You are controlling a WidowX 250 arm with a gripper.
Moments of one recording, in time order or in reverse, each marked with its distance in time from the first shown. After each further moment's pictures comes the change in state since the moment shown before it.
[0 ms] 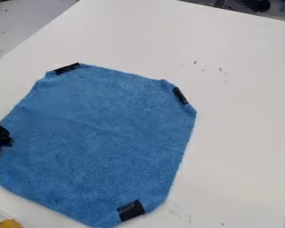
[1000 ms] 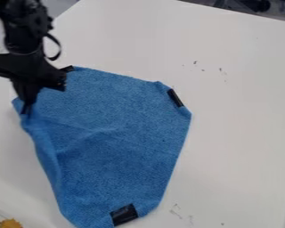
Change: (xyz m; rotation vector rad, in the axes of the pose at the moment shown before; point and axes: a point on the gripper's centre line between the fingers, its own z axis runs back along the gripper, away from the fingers) arm 0.083 -0.071 0.062 0.114 -0.027 0.041
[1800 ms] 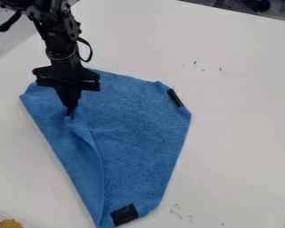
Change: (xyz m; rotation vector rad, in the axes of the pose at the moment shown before) arm 0.028 -0.042 -0.052 -0.224 0.083 0.014
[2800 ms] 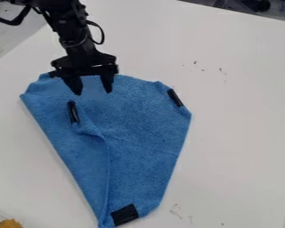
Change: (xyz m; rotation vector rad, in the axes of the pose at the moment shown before) arm 0.024 -0.034 0.009 -0.172 -0.044 0.054
